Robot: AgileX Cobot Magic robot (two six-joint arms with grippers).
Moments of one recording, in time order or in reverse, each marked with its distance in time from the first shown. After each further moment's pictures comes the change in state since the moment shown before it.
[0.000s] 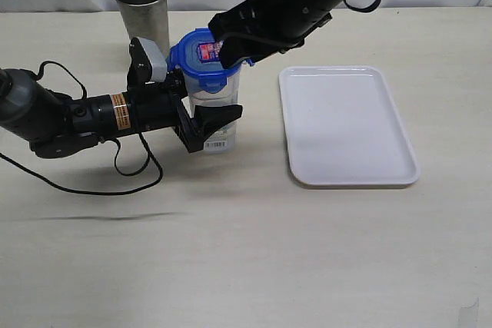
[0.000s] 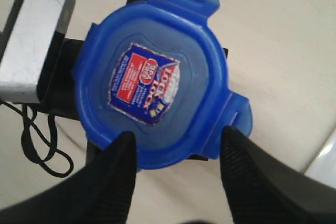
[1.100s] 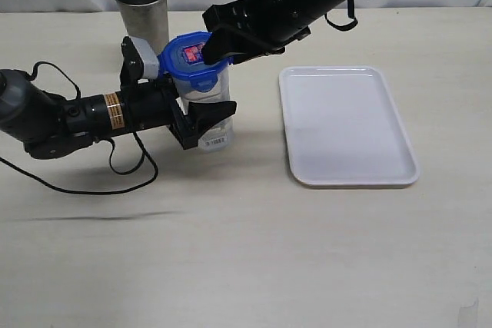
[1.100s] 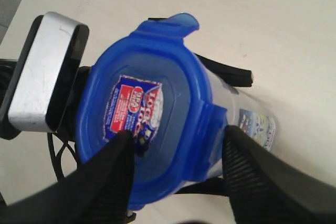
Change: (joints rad) left arm 0.016 0.000 0.009 0.002 -0.017 -0.024; right arm -0.039 0.128 -0.023 0.290 0.008 -0.188
